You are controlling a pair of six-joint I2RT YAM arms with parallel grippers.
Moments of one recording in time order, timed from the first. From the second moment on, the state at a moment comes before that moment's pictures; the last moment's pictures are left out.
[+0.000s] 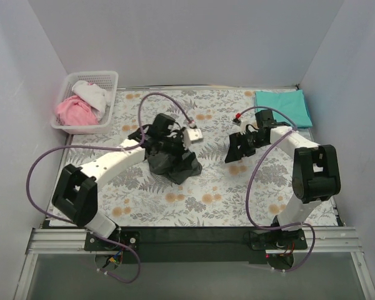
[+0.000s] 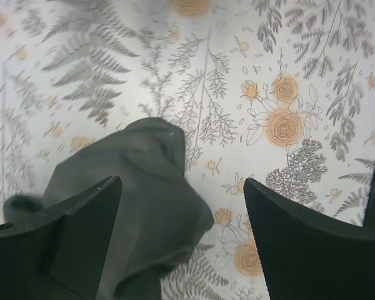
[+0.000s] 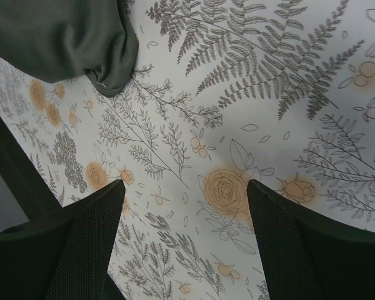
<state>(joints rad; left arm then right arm) -0.57 1.52 1.14 -0.45 0.59 0.45 0.17 1.71 1.10 -0.61 -0.75 -0.24</state>
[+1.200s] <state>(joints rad) -0.50 1.53 1.46 -0.24 0.51 -0.03 -0.14 1.46 1.09 -0.64 -0.91 -0.30</state>
